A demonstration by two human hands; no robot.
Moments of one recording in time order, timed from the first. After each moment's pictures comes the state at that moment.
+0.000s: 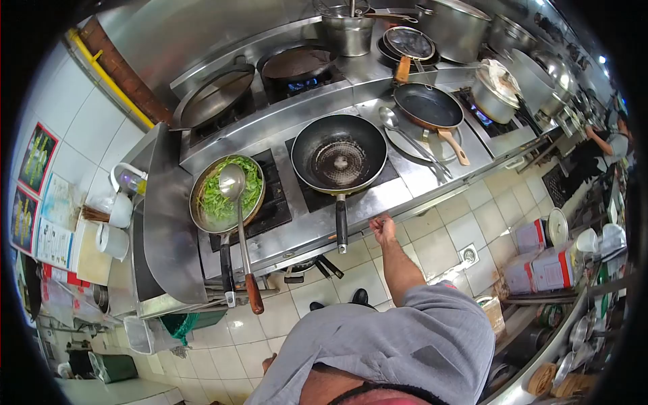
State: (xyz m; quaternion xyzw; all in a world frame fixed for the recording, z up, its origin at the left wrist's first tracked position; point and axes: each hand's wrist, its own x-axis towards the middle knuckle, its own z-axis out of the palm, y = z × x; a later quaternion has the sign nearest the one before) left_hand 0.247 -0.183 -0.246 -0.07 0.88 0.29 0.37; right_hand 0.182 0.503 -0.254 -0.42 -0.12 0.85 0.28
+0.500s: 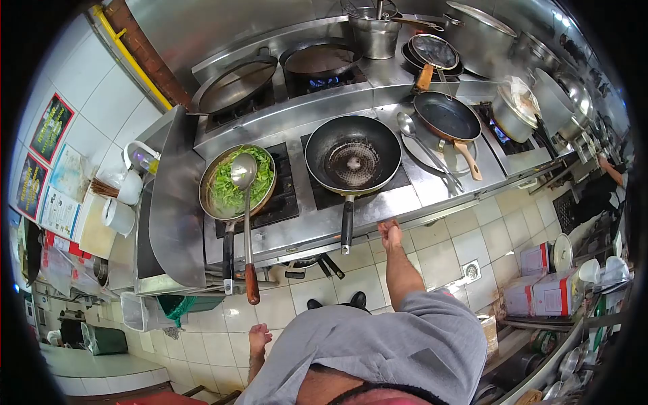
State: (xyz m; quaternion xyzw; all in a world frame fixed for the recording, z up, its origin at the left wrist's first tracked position) left_hand 0.206 -0.071 -0.152 -0.23 0.76 0.56 0.25; right_hand 0.181 0.500 -0.243 -0.43 -0.13 0.83 0.34
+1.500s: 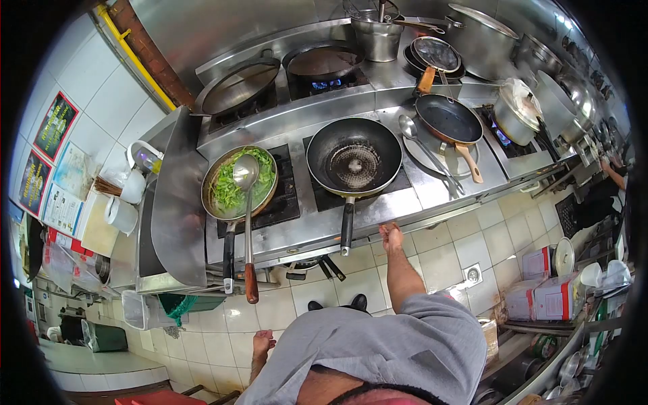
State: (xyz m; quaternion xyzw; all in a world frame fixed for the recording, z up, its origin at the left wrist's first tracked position) left_hand 0.223 -0.068 -0.147 -0.21 0.80 0.48 0.30; right_hand 0.184 0.500 -0.238 -0.43 -0.16 0.82 0.34
